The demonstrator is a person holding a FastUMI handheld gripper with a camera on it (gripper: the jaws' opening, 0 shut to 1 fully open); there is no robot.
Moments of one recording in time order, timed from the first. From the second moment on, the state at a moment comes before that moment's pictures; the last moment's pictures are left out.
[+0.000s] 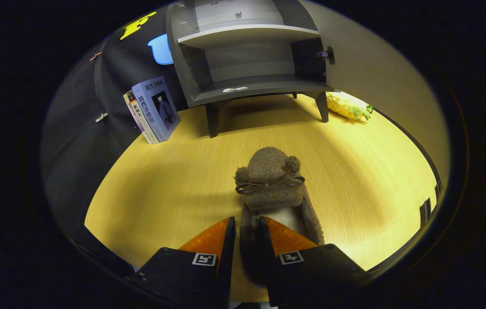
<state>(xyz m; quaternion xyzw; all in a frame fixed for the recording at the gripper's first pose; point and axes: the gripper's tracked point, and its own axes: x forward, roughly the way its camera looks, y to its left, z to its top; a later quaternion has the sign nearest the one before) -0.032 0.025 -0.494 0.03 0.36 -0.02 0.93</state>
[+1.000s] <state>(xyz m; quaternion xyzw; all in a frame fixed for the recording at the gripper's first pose) 0.033 0.019 -0.512 -0.01 0.36 -0.04 0.93</state>
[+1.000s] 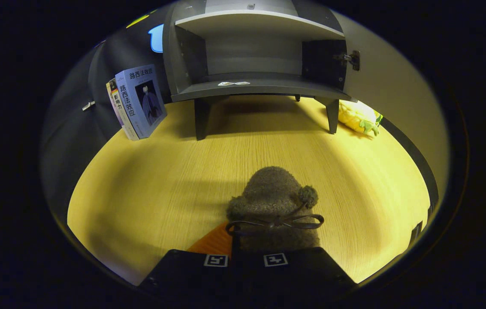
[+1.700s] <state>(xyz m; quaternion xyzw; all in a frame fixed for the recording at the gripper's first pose) 0.050 0.000 -0.344 -0.01 0.31 -0.01 0.95</state>
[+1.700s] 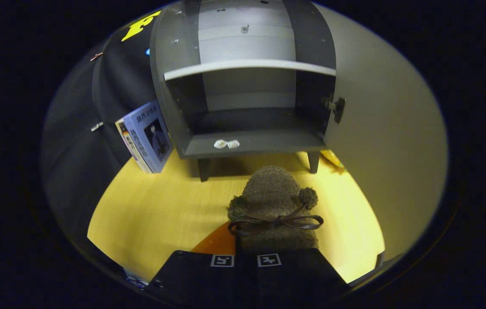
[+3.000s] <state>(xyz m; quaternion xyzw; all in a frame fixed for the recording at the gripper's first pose) 0.246 -0.009 -0.080 0.03 0.23 -0.02 0.97</state>
